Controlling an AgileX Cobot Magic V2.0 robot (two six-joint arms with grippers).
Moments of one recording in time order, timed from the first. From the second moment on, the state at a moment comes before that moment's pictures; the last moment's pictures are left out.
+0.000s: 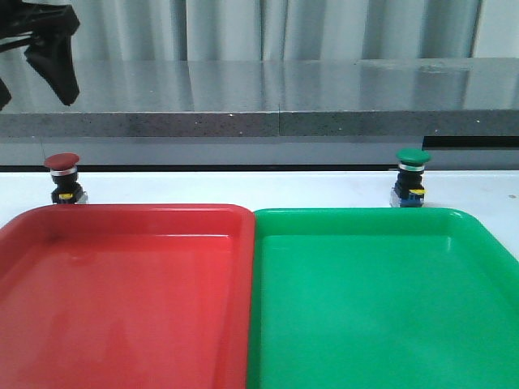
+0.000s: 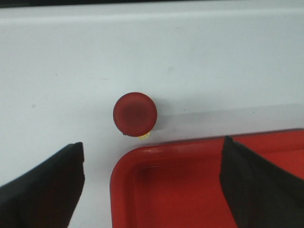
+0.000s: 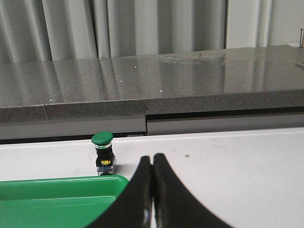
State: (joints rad) left arm -0.11 1.74 -1.46 -0.14 0.87 -0.03; right arm 0.00 -0.01 0.03 -0.04 0.01 0.14
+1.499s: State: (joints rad) left arm -0.11 2.03 -1.55 -0.11 0.76 -0.06; right arm 0.00 -0.01 0.03 -0.04 0.01 0.14
